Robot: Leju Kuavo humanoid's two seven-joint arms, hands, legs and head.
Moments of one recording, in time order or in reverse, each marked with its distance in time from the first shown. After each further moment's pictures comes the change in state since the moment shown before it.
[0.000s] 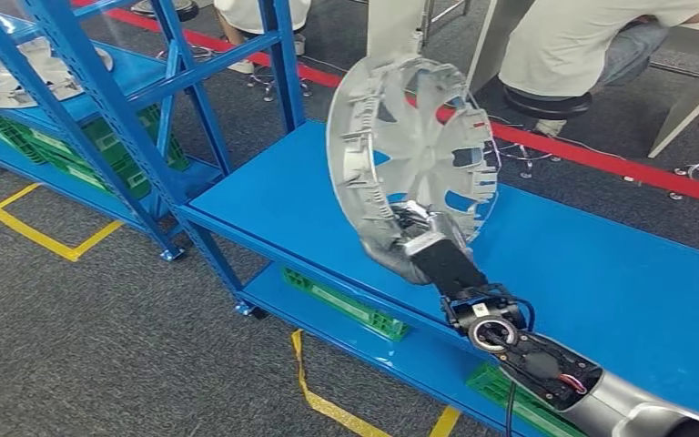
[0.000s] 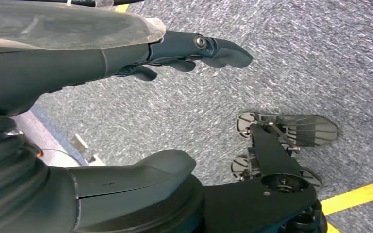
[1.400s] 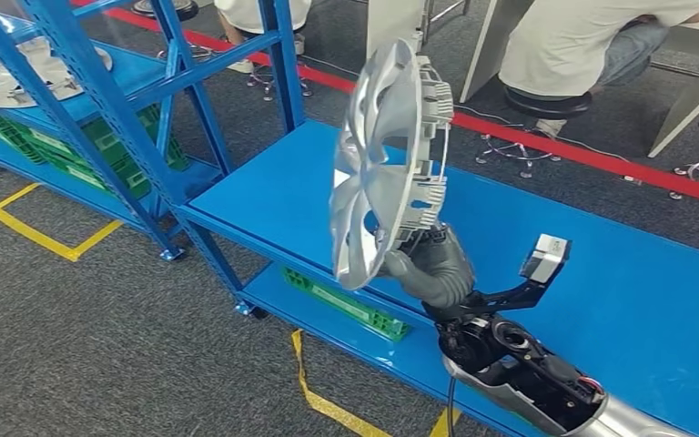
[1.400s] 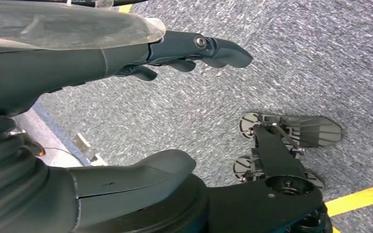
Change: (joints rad) left arm 0.006 -0.003 0.000 0.000 0.007 0.008 0.001; right arm 0.083 0.063 -0.045 -0.120 -0.769 0.578 -0.398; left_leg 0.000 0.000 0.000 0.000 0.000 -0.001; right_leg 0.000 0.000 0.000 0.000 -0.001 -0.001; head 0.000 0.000
